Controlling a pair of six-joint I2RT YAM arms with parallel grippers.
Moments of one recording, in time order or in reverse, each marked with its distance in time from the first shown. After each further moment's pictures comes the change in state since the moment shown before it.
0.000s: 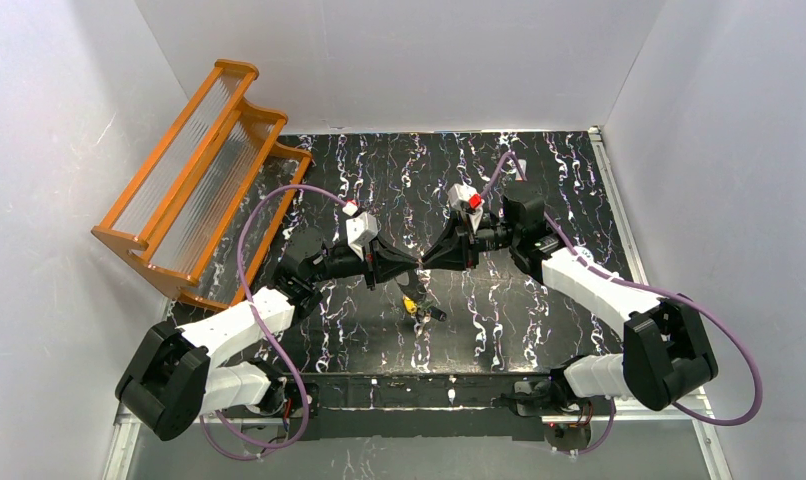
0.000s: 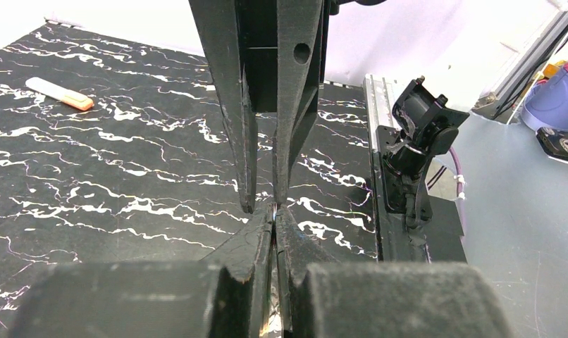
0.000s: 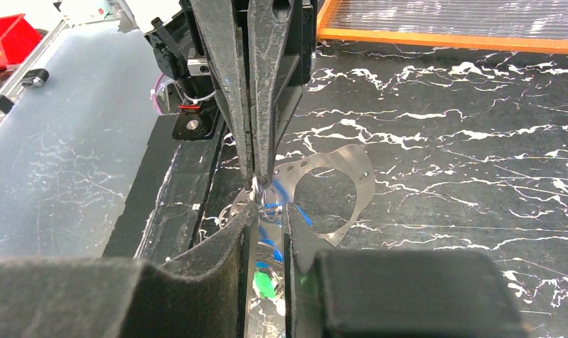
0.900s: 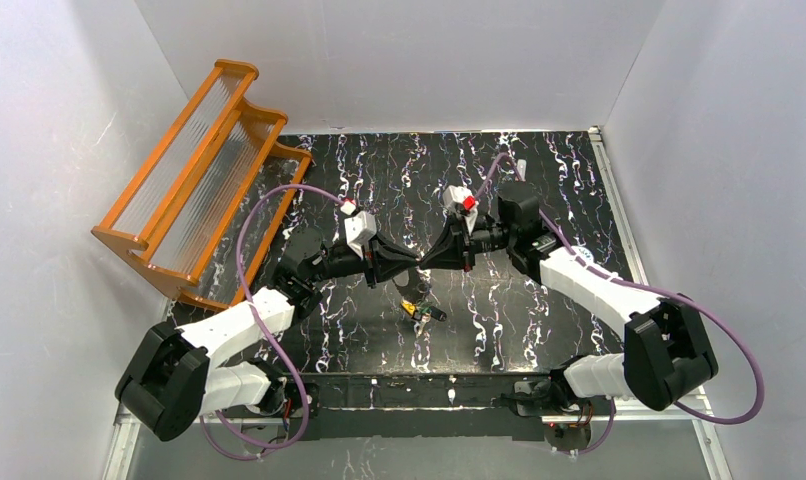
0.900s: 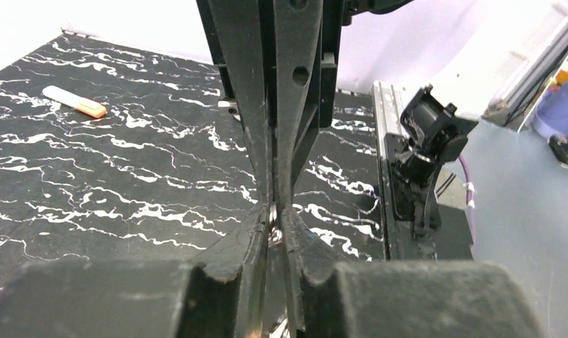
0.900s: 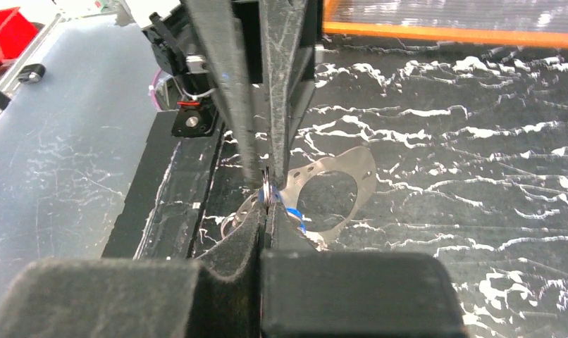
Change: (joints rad) left arm 0.000 0.000 0.000 0.023 -0.018 -0.009; right arm 0.025 0.000 -0.006 0.004 0.017 -0.006
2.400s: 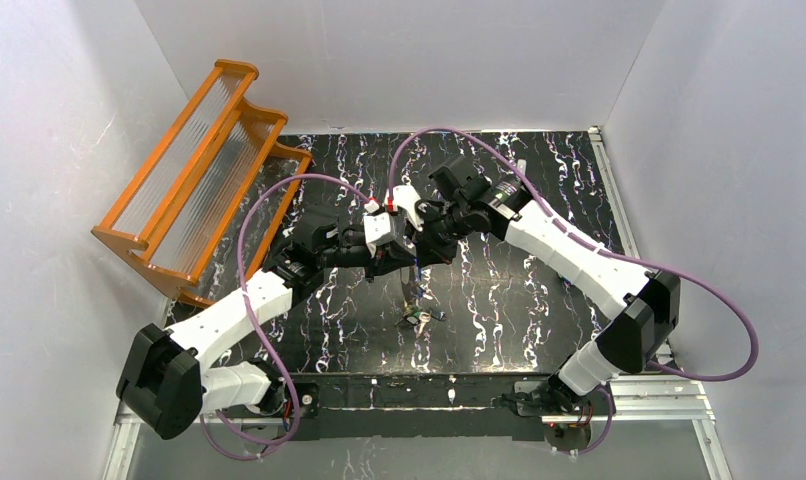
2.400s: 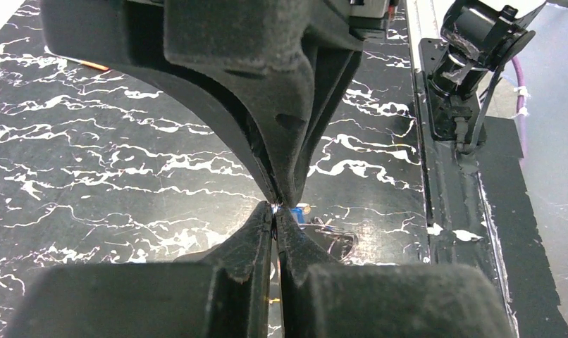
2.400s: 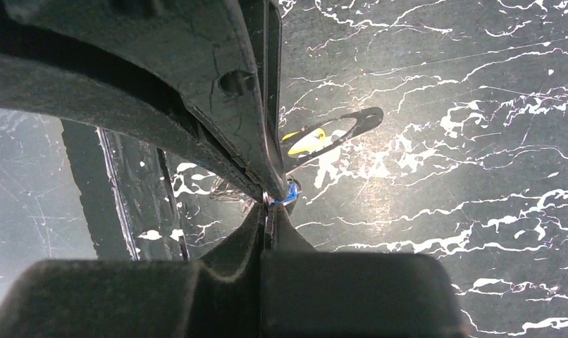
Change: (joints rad) left arm 0.003 0.006 0.221 -0.595 0.027 0.432; right arm 0.277 0.228 0.736 -1.228 0.723 -0.369
